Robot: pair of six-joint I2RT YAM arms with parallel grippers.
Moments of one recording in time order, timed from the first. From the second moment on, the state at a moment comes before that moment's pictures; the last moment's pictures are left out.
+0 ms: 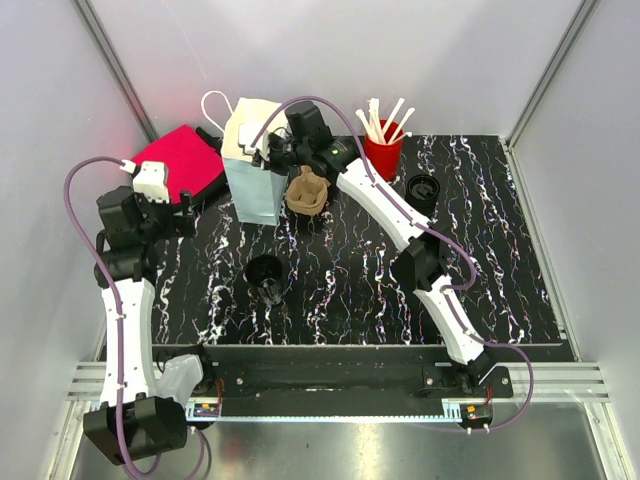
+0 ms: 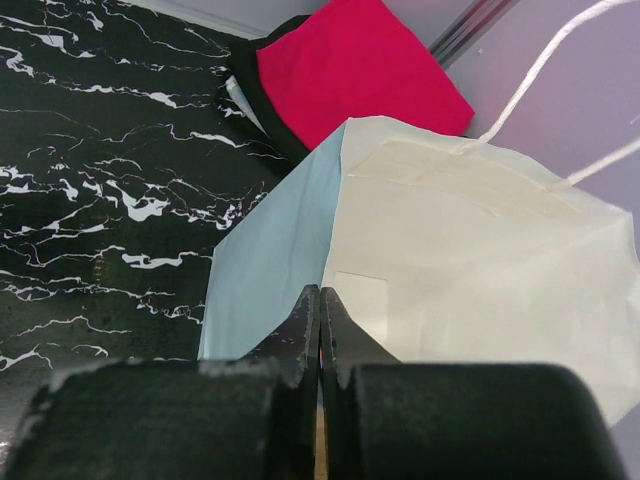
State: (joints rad) left arm 0.25 0.93 0.98 -0.49 0.24 0.19; right arm 0.74 2.42 2.63 -0.60 -0.54 -0.75
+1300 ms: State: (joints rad) left arm 0.29 0.91 0.97 -0.49 0.34 0.17; right arm 0.76 1.97 2.59 -0.53 -0.03 -0.80
